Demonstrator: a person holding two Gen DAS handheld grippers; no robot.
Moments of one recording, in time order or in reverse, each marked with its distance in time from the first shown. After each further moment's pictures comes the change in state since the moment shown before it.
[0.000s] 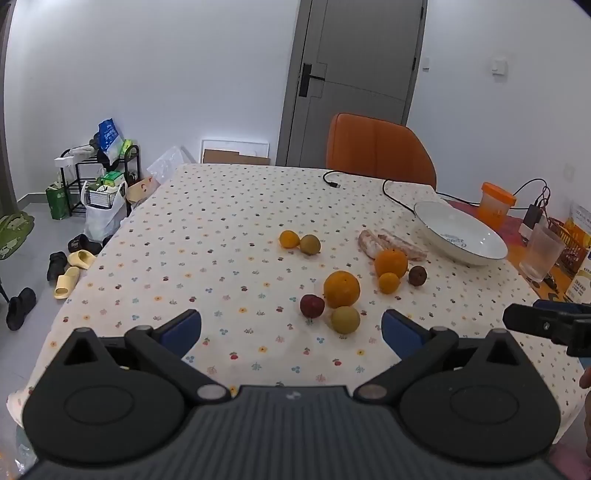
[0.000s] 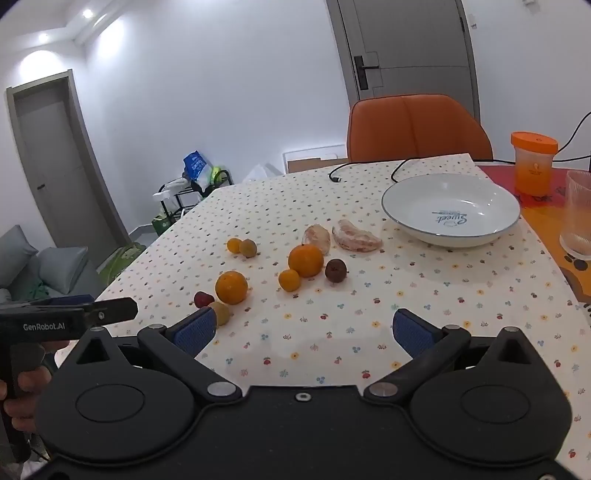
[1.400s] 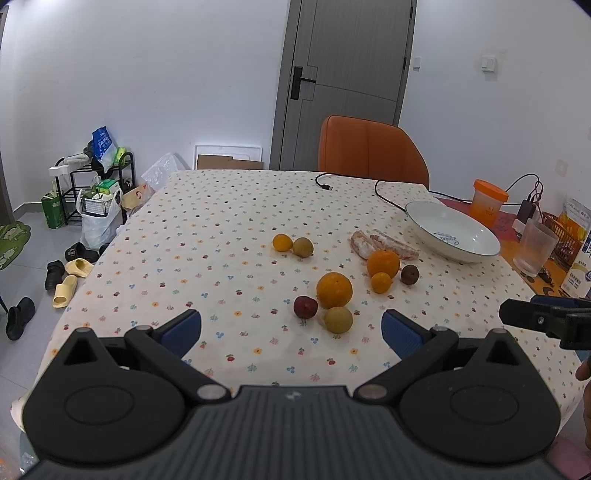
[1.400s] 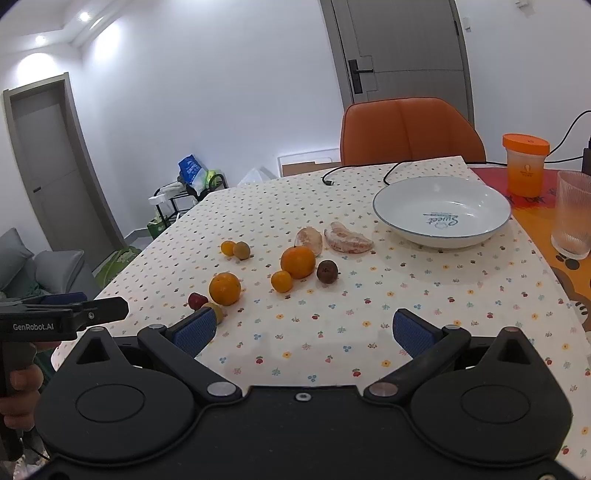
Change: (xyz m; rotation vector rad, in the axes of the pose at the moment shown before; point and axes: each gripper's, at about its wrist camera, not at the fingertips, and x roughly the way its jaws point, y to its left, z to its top) left arm -0.005 -0.004 0.001 0.025 -0.005 -0.011; right arm -0.005 -0.005 -0.002 0.003 -0.017 -0.018
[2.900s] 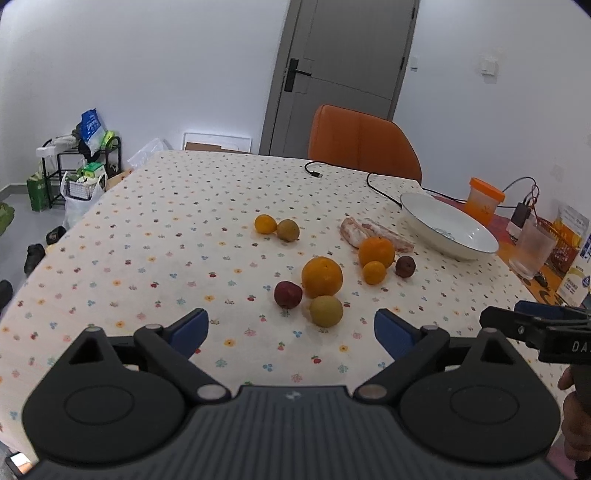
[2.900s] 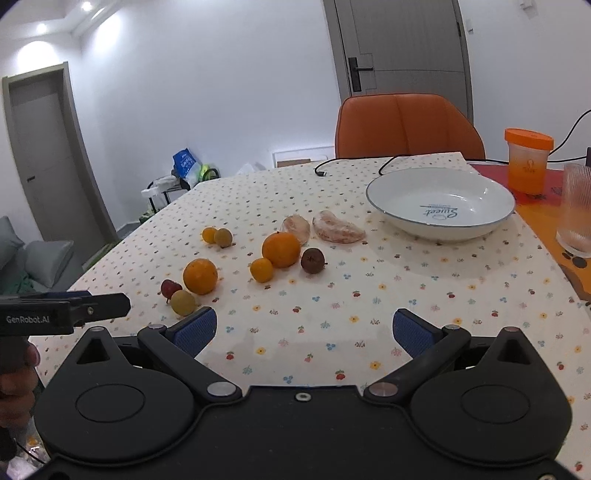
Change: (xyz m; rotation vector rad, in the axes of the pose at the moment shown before) left arm 0.039 -0.002 -0.017 -0.053 0.012 -0.052; right arm 0.030 -0.012 -0.015 -0.033 -0.007 -0.022
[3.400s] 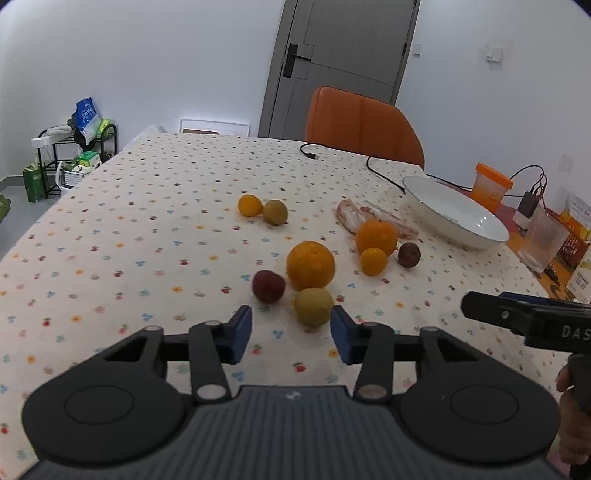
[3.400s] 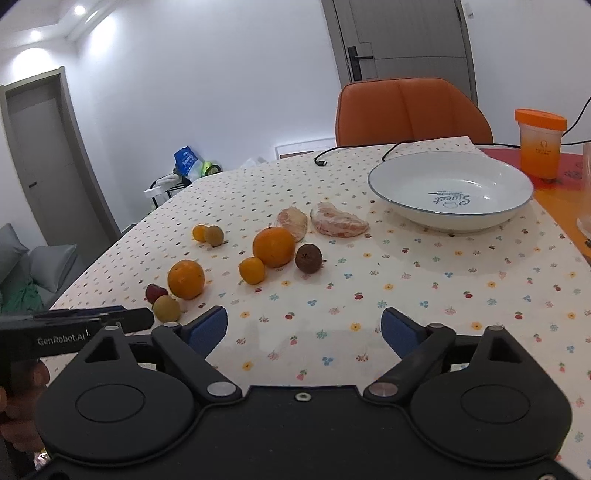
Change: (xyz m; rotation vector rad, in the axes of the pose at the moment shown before) left arm 0.038 -0.014 -0.005 0.002 0.039 -0.008; right arm 0.034 -0.012 0.002 0.037 0.027 0.027
